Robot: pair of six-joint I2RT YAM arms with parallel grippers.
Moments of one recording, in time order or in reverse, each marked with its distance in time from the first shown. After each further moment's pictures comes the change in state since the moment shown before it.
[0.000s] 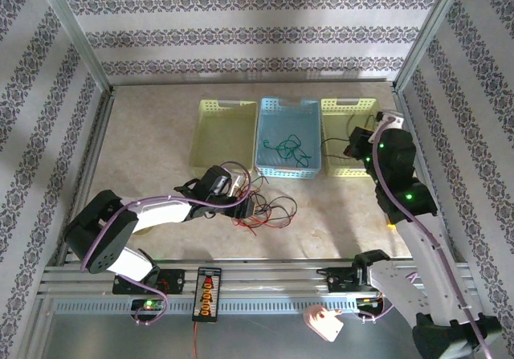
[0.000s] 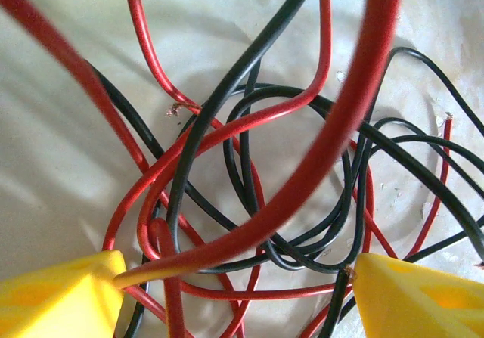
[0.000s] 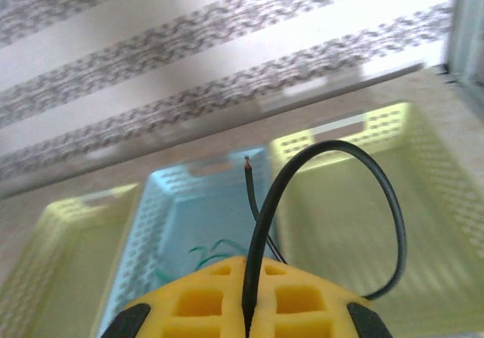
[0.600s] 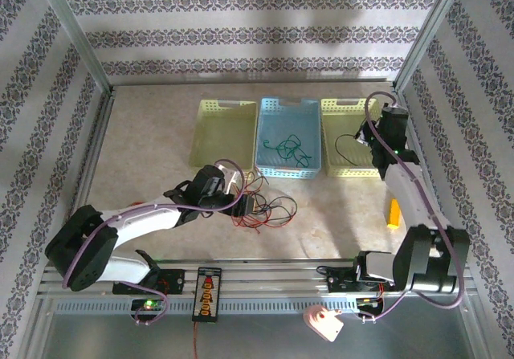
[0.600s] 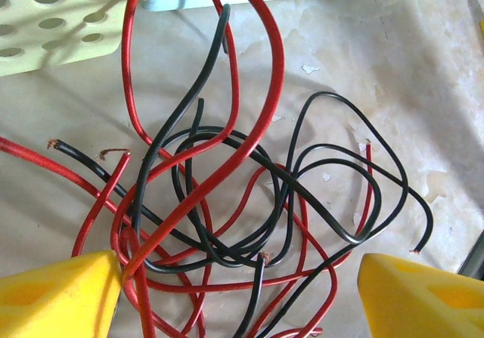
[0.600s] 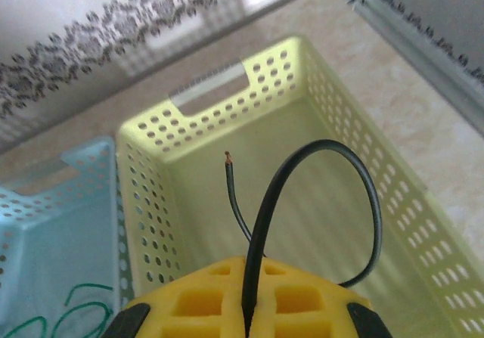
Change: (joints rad) left arm -0.006 -0.159 -0.046 0.036 -0.005 -0.005; right arm -0.258 0.480 -0.009 0.221 -0.077 -0.005
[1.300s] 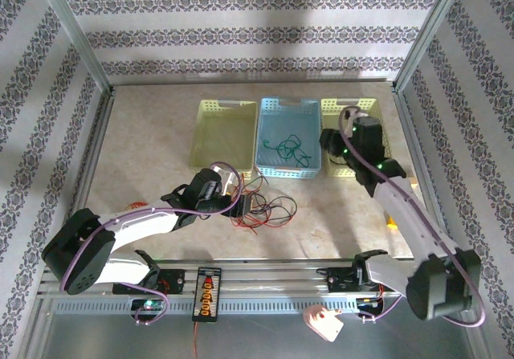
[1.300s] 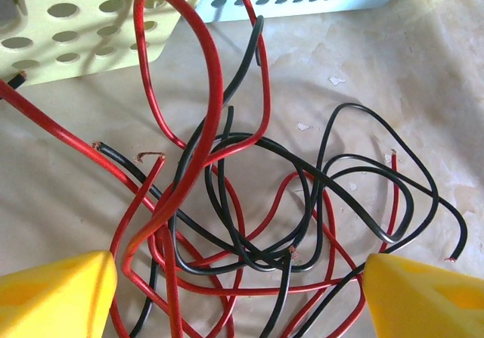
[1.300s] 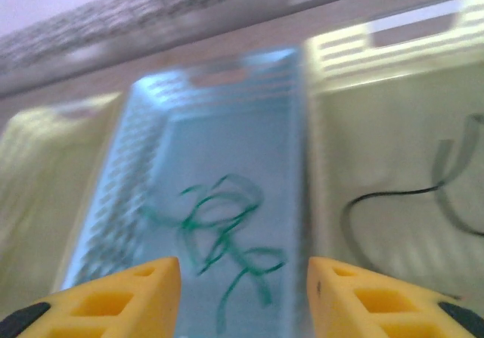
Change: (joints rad) left arm 0.000 -0.022 -0.047 0.047 -0.070 -0.004; right arm 0.345 -0.205 -0.068 -0.085 -0.096 -0.039
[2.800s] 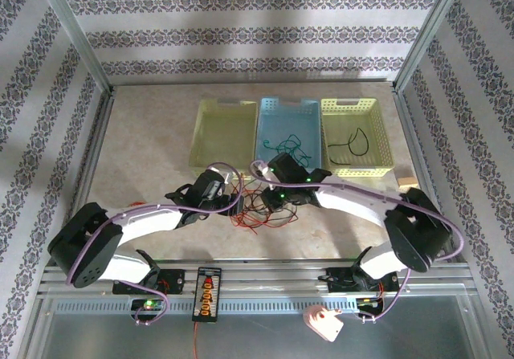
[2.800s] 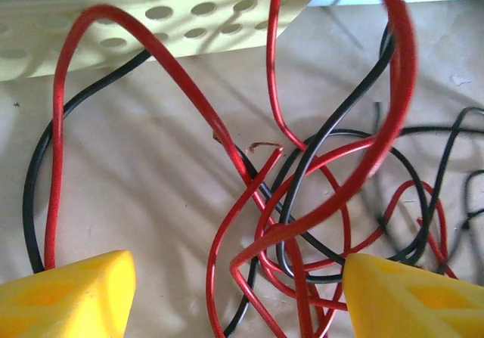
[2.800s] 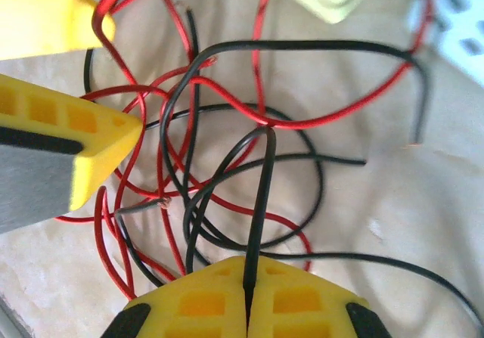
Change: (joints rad) left arm 0.000 0.068 0.021 -0.077 -0.171 -0.010; right arm 0.516 0.349 -0.009 -0.097 -0.113 -0.135
